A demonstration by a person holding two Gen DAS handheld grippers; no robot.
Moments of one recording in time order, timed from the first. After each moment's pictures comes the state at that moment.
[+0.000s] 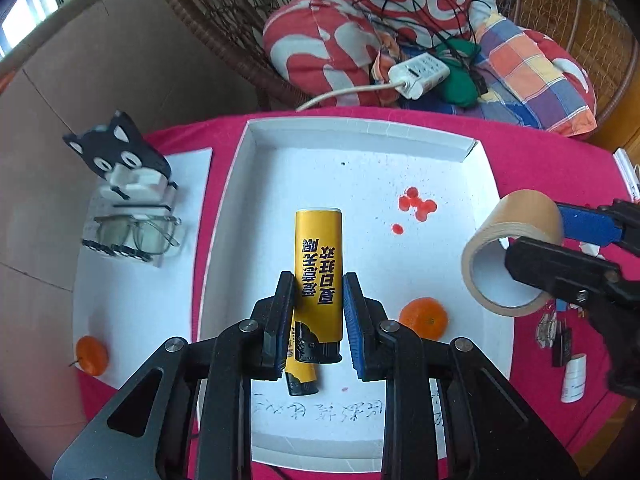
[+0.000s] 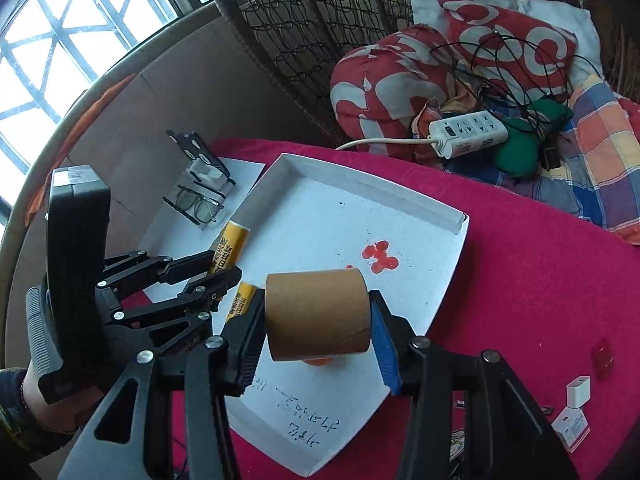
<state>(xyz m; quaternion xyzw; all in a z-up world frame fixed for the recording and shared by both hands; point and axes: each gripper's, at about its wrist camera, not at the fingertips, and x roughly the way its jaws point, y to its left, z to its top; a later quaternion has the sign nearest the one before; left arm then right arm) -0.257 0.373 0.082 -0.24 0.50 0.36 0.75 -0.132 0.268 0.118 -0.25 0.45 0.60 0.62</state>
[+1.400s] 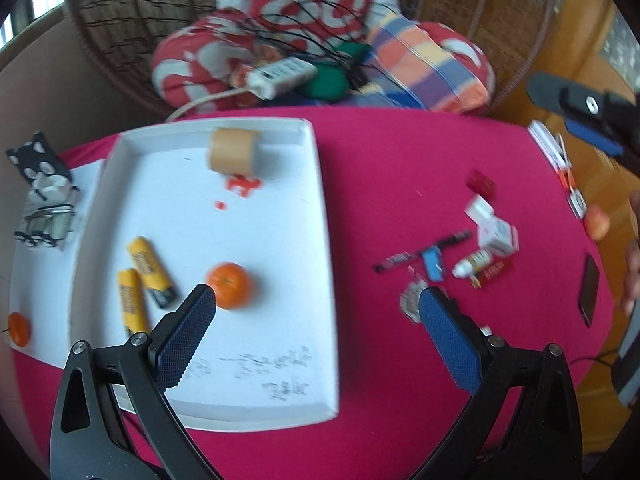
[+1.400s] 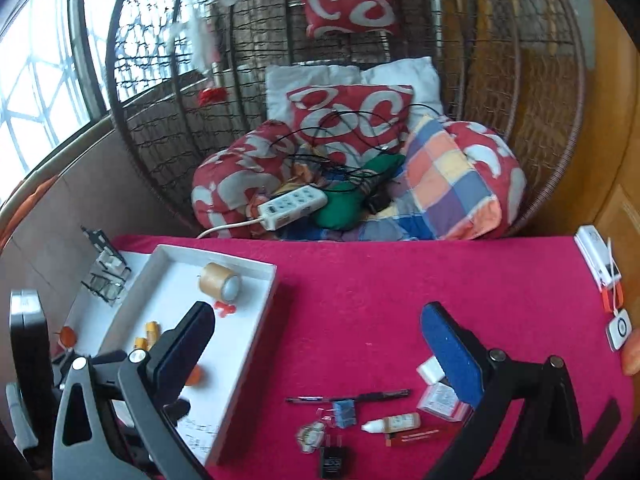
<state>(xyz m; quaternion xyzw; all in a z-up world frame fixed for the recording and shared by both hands) -0.196 0.237 0.099 -0.23 0.46 0.25 0.82 -0.044 0.128 0.176 -0.15 0.33 0.46 0.81</state>
